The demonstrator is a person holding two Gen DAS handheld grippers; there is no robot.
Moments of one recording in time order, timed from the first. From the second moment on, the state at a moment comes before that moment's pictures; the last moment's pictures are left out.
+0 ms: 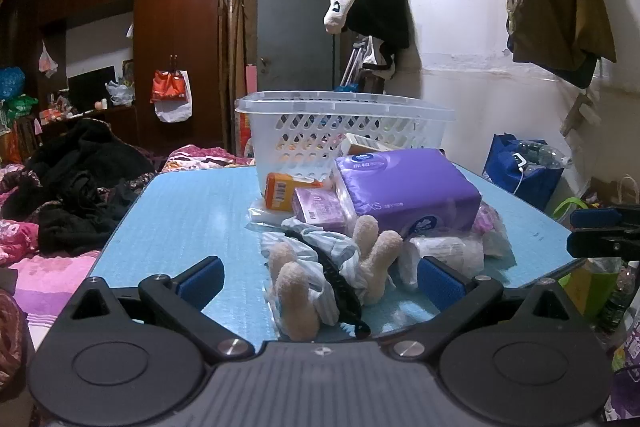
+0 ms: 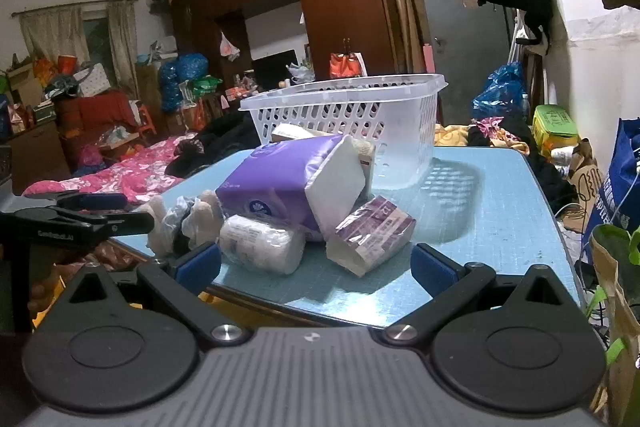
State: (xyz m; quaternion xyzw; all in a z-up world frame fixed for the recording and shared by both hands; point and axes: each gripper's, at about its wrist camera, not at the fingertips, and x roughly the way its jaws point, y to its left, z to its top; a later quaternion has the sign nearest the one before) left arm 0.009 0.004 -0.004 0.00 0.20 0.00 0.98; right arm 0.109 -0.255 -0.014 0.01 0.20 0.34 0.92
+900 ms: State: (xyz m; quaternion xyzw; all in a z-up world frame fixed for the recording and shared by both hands) left arm 0.011 0.005 -0.005 0.00 0.20 0.00 0.98; right arm 0.114 -0.258 -0.016 0.01 0.21 0.34 0.92
